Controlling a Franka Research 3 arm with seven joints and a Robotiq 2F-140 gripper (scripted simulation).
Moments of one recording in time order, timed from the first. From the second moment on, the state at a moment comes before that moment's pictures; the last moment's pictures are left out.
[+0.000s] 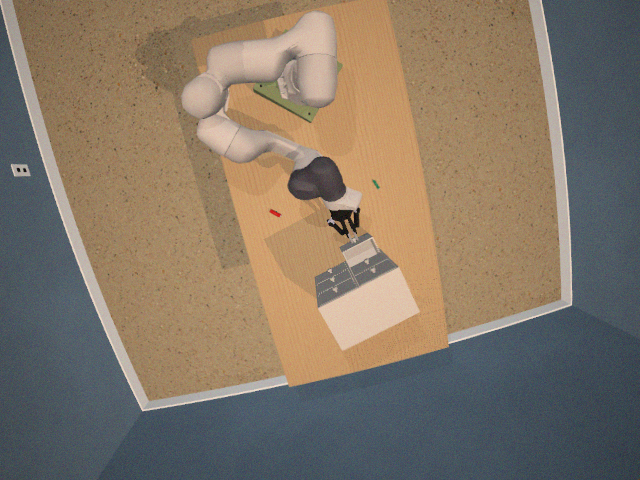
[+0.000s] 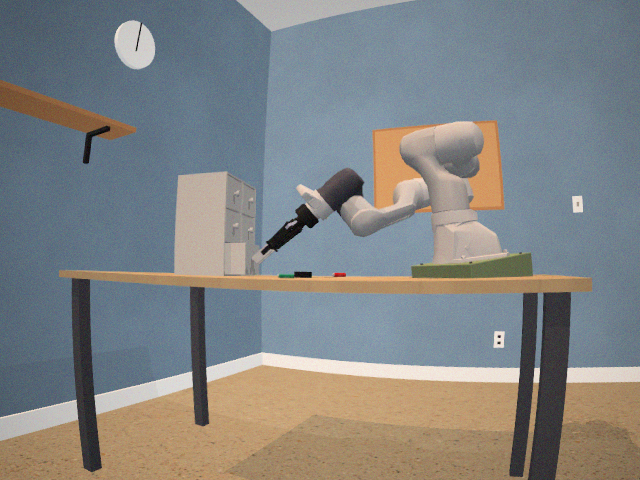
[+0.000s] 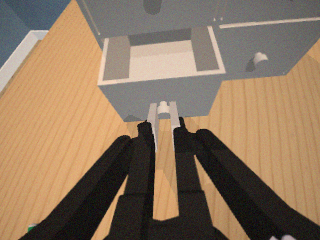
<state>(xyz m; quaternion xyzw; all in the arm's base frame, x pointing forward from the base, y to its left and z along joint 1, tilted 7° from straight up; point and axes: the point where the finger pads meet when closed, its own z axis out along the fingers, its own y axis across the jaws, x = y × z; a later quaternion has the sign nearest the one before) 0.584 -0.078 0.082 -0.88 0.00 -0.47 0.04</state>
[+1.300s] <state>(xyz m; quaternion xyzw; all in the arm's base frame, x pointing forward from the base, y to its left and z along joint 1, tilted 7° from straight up) 0.542 -0.081 0.075 -0.88 0.00 -0.47 0.04</state>
